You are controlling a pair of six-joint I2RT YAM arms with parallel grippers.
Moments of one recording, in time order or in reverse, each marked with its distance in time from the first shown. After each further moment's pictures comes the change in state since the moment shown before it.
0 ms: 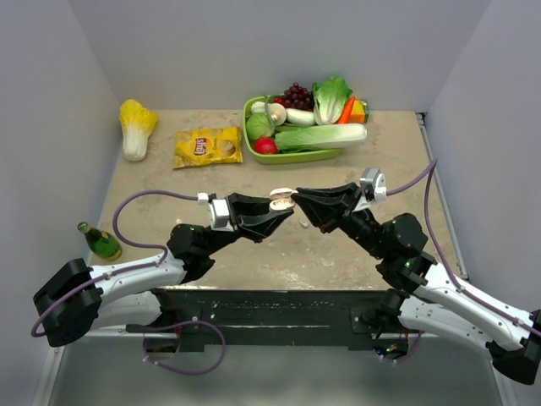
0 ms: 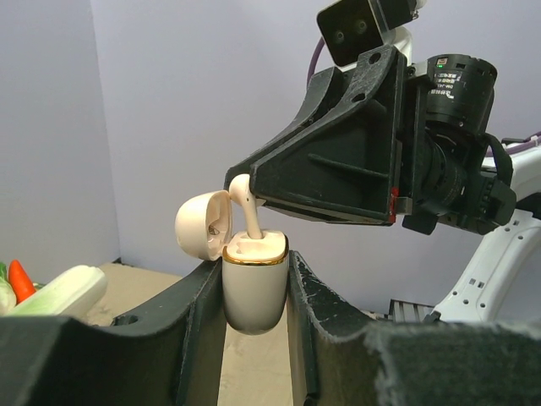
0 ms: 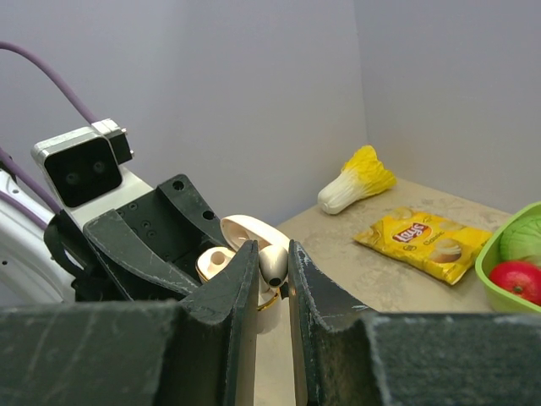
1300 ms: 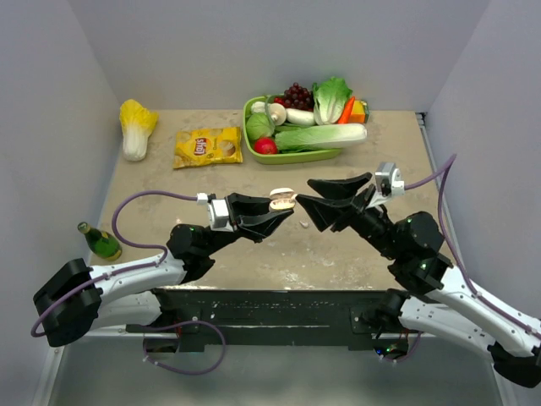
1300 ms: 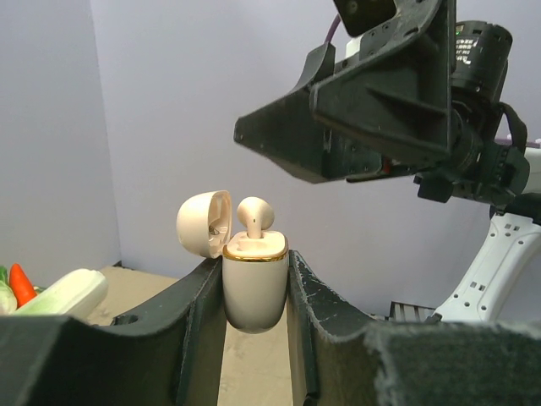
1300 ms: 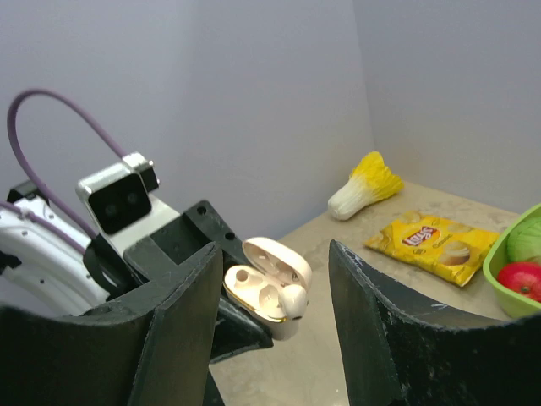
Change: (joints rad) left arm 0.000 -0.001 0.002 0.005 -0.001 0.004; right arm 0.000 -0.043 0.094 -0.139 0.012 0.044
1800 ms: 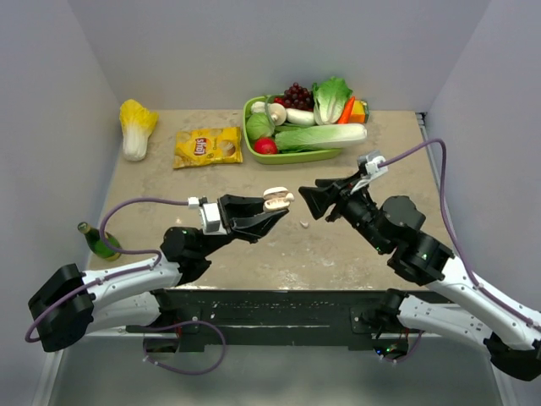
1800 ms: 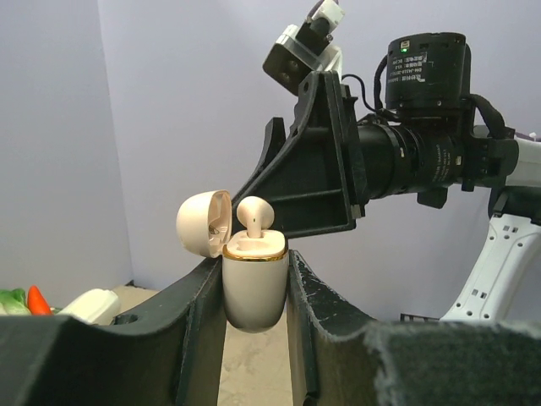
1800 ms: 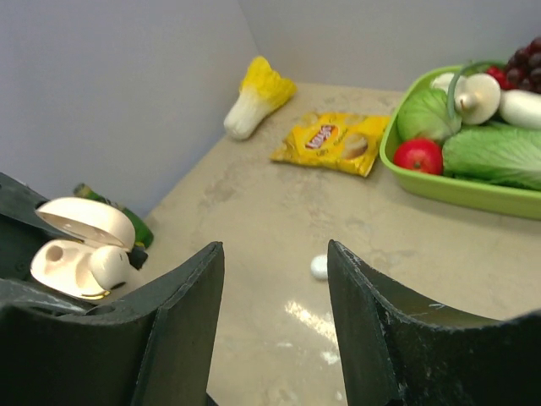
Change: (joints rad) left arm 0.000 -0.051 -0.008 0.007 -0.001 0.030; right arm 0.000 0.083 0.154 -0.376 0.271 0.035
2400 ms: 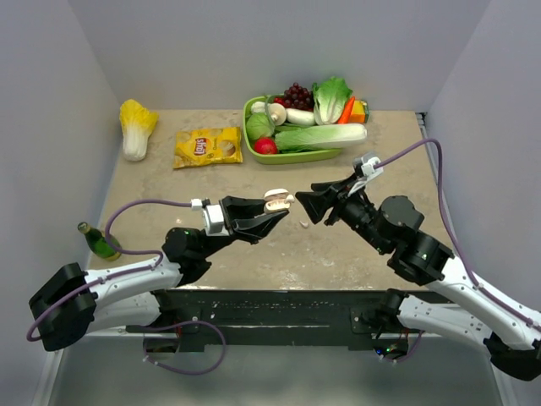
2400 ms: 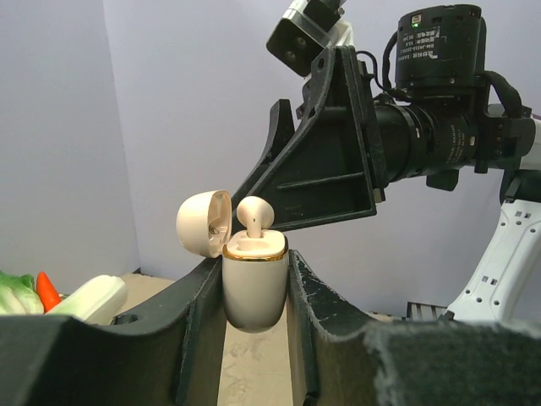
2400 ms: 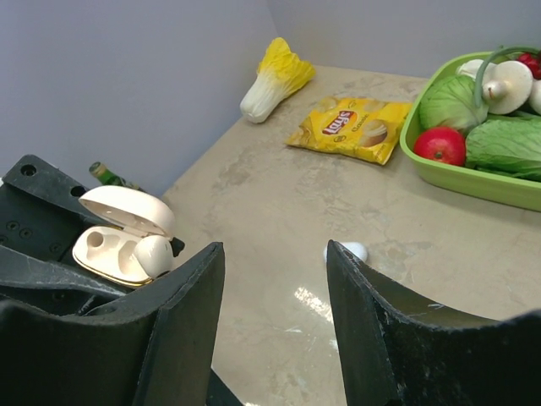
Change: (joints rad) left arm 0.000 0.006 -0.024 -0.001 -0.008 0.024; right arm 0.000 0.008 0.000 -0.041 -0.058 0.006
